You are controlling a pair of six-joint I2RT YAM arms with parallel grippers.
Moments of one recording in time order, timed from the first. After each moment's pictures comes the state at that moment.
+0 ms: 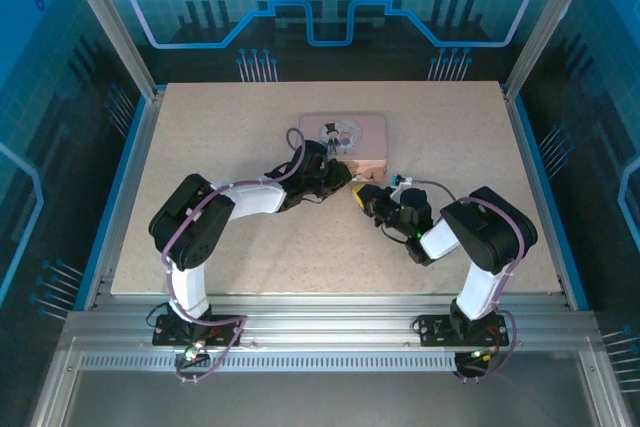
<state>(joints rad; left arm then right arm) -0.61 1.88 1.08 0.21 0.24 -1.15 0.47 1.78 0.37 1.20 -0.28 1.50</state>
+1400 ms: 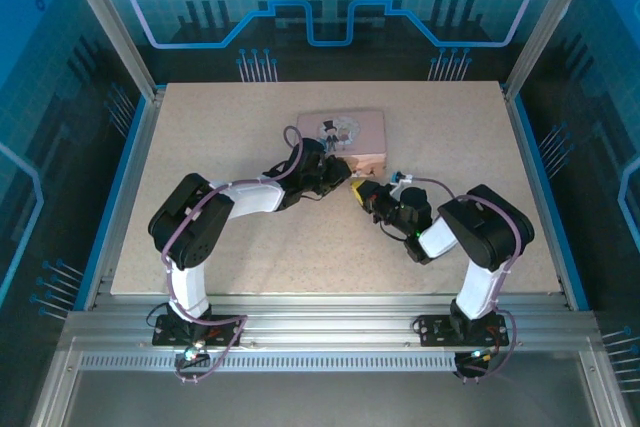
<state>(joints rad) -0.60 1.88 1.07 0.25 0.25 -1.18 0.47 1.81 0.39 1.26 -0.27 1.51</state>
